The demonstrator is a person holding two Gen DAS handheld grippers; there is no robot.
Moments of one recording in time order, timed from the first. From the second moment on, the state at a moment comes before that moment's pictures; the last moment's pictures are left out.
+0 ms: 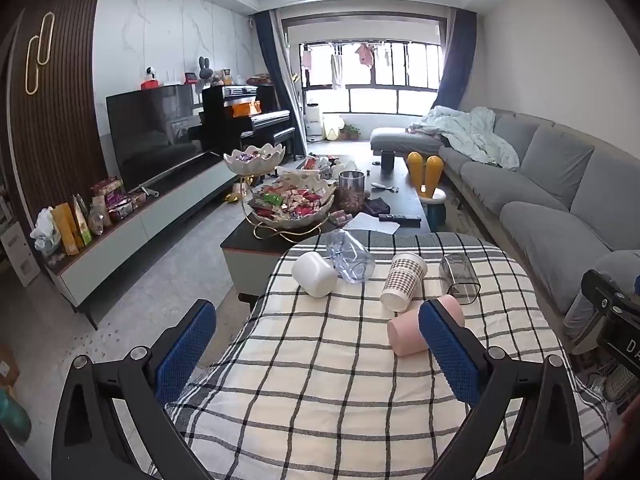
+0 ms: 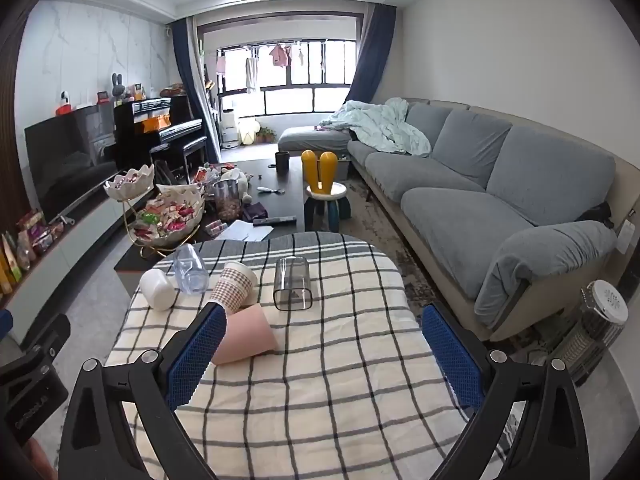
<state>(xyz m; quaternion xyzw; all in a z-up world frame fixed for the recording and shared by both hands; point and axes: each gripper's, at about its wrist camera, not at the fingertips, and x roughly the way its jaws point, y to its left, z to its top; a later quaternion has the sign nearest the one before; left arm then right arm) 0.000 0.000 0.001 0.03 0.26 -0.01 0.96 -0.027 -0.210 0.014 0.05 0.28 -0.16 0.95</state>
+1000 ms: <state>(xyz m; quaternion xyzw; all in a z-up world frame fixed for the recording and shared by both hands) 0.002 0.002 -0.006 0.03 0.27 -0.01 0.96 -0.027 -0.210 0.013 0.05 0.28 -0.16 0.95</state>
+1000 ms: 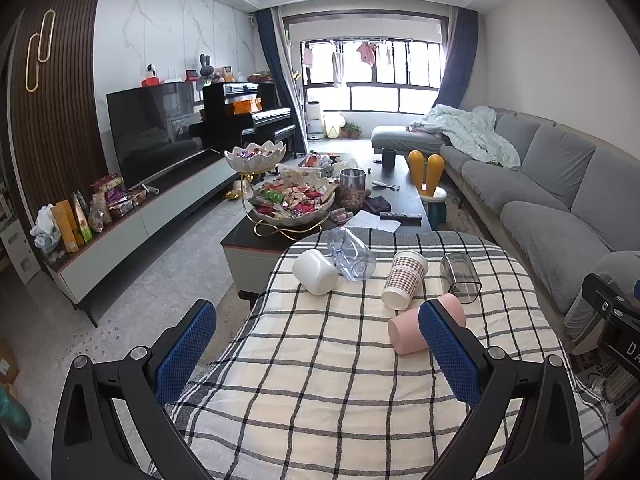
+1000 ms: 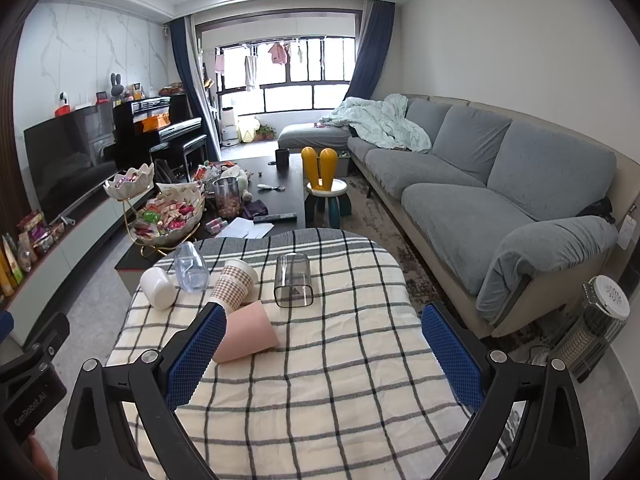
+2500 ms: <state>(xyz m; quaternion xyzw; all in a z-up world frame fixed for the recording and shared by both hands) 0.002 -0.005 -0.018 0.02 0.27 -0.01 0.96 -0.025 -0.211 0.015 0.05 0.28 -0.16 0.94</state>
